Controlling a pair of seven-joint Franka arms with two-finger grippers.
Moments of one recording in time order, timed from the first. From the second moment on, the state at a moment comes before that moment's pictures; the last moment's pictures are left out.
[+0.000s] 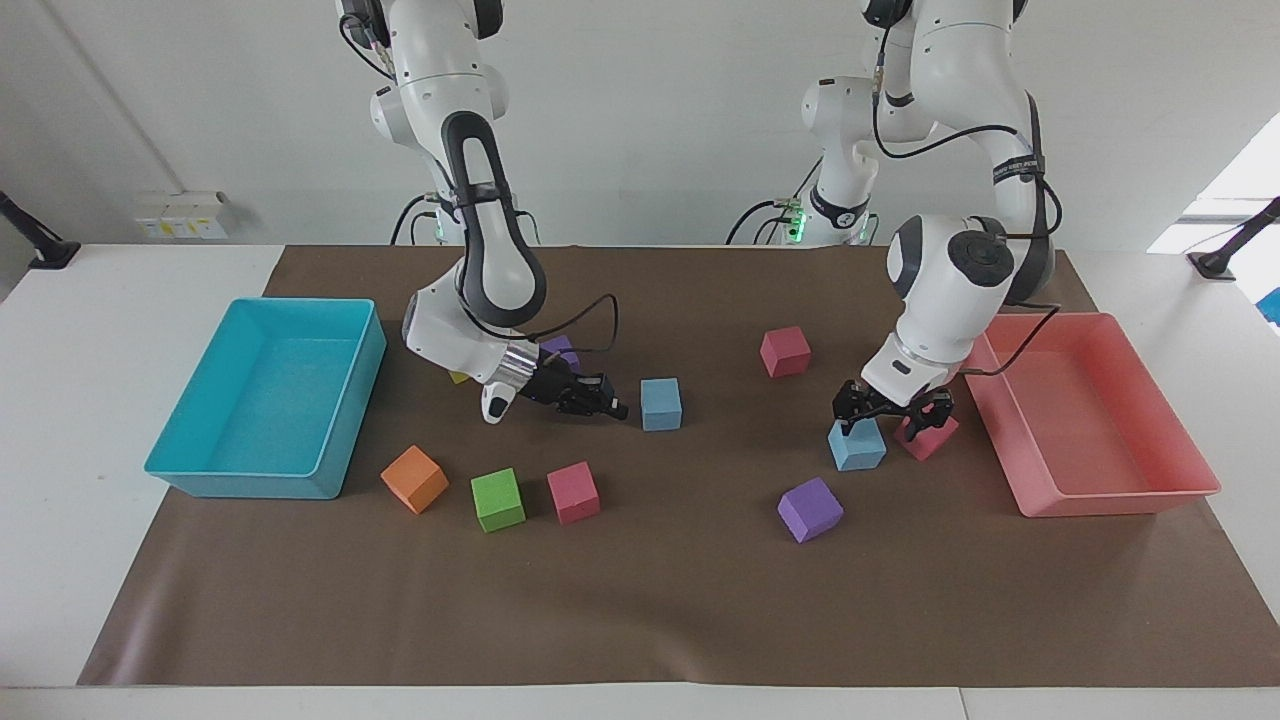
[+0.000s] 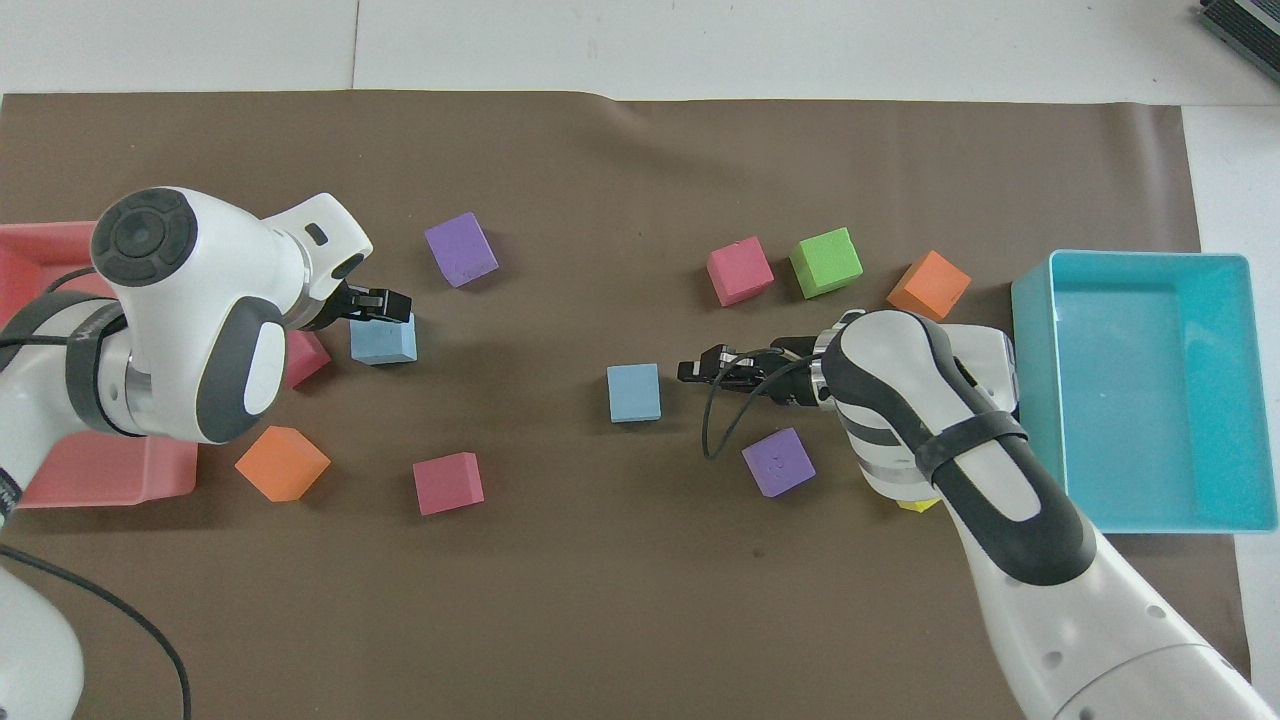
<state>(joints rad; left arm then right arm) -0.20 0.25 -0.02 -1.92 -0.02 2.27 -0.04 0.43 0.36 -0.13 -2.07 1.40 2.26 -0.55</state>
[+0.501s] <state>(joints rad) -0.20 0.28 -0.02 -1.93 -0.02 2.30 -0.04 0.43 0.36 -0.13 -2.07 1.40 2.26 -0.56</state>
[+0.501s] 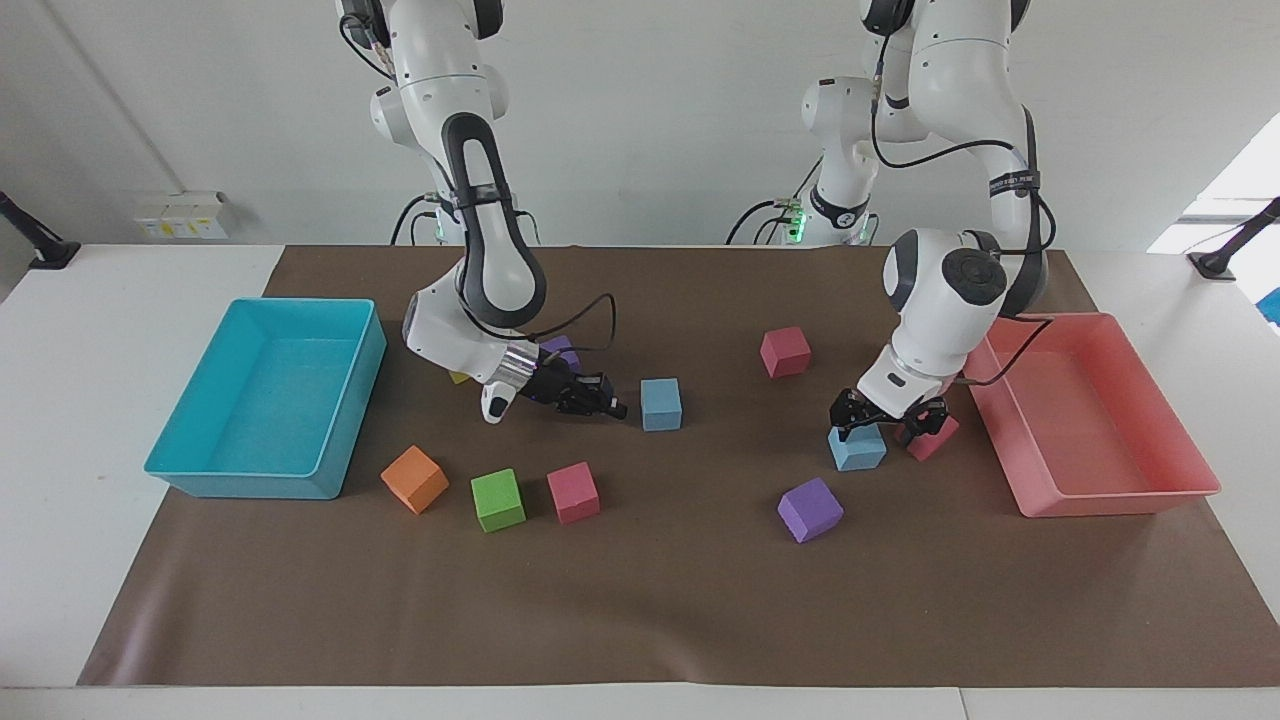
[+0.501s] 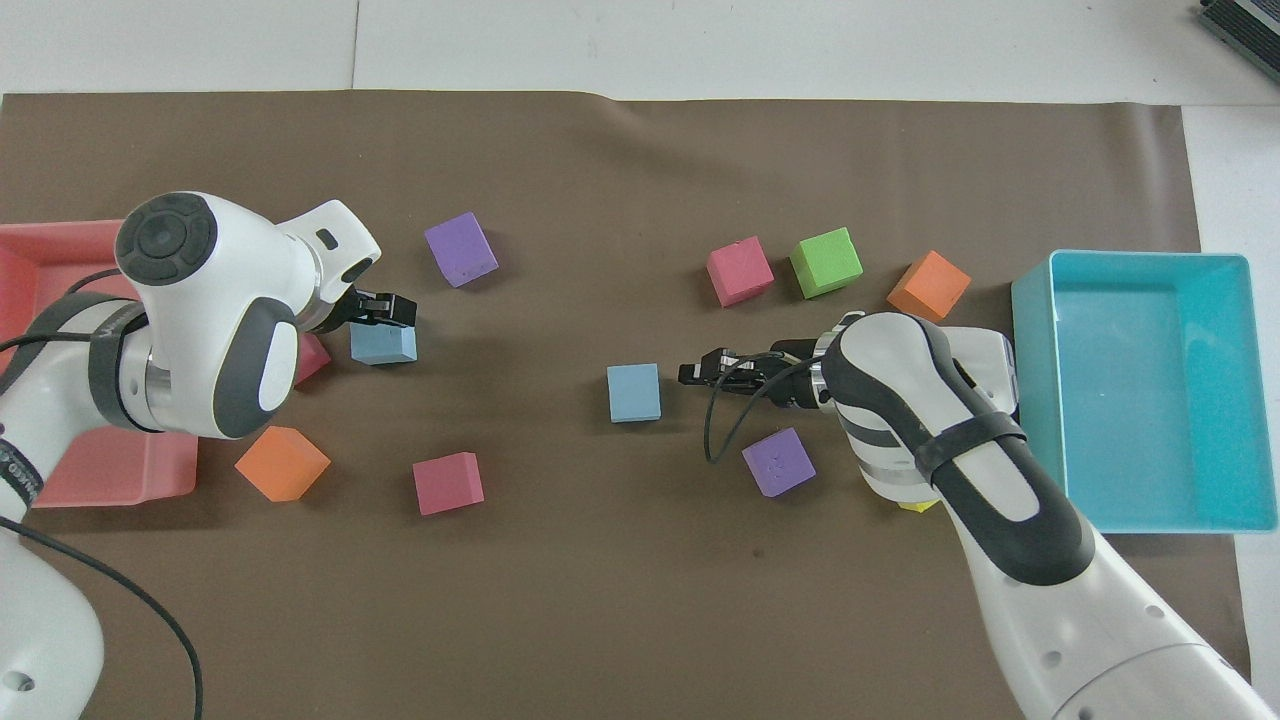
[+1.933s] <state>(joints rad) -0.20 0.29 -0.02 -2.00 -0.02 2.38 -0.04 0.43 0.36 -0.13 -2.07 1.40 2.28 -0.56</state>
